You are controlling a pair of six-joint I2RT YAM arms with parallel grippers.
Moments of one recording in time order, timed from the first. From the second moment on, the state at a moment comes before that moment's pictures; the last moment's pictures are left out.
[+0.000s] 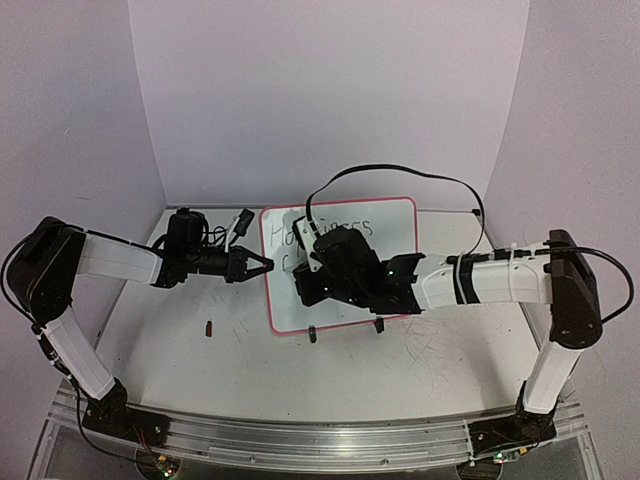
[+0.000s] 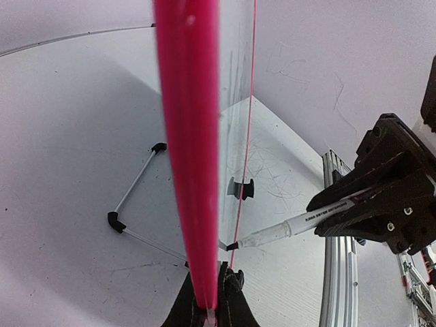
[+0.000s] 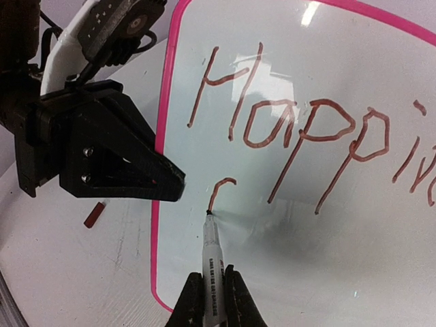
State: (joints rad) left arm -0.45 1.66 0.83 0.41 0.86 -0.21; right arm 1.08 1.83 1.32 -0.01 0.33 0.29
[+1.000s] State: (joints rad) left arm -0.45 1.66 0.83 0.41 0.86 -0.21; right arm 1.11 1.83 1.28 0.00 0.32 0.32
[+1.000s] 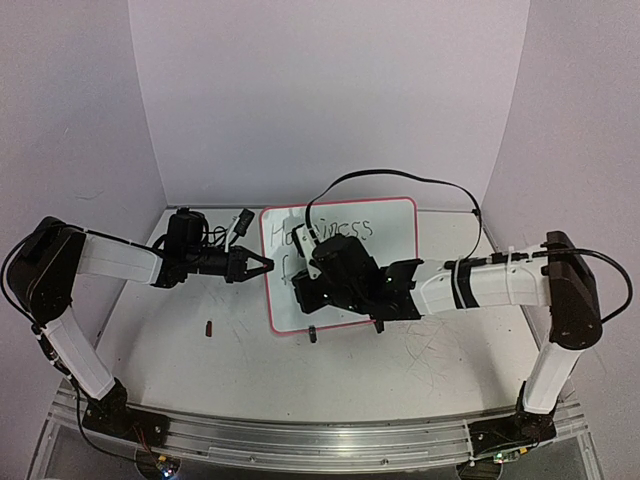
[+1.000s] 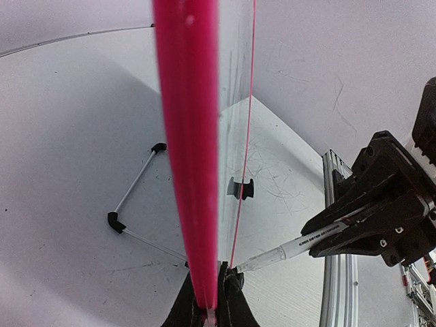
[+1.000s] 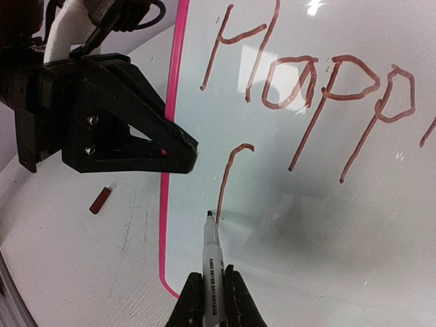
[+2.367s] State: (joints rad) left arm -0.45 1.66 0.84 0.39 0.86 -0.20; right arm 1.11 1.83 1.34 -0.04 0.45 0.34
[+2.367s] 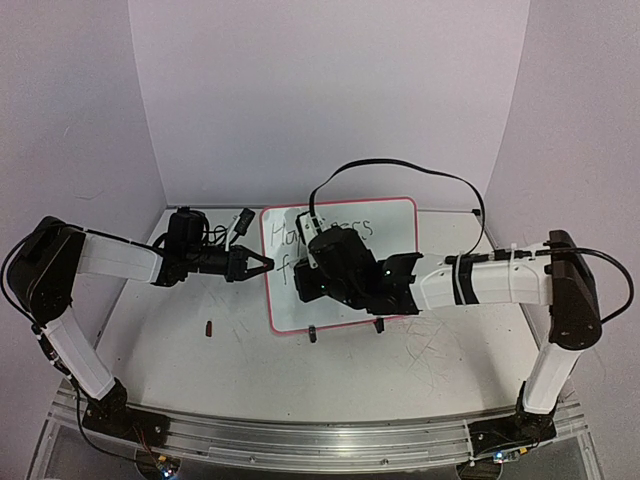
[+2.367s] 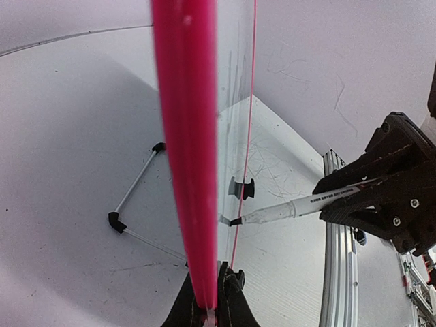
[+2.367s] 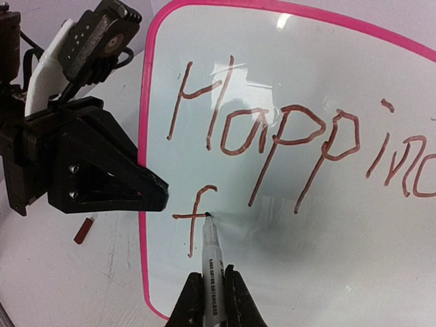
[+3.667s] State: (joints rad) left arm -0.46 1.66 0.85 0.38 0.86 -0.20; right arm 1.06 1.79 1.30 0.02 0.37 0.34
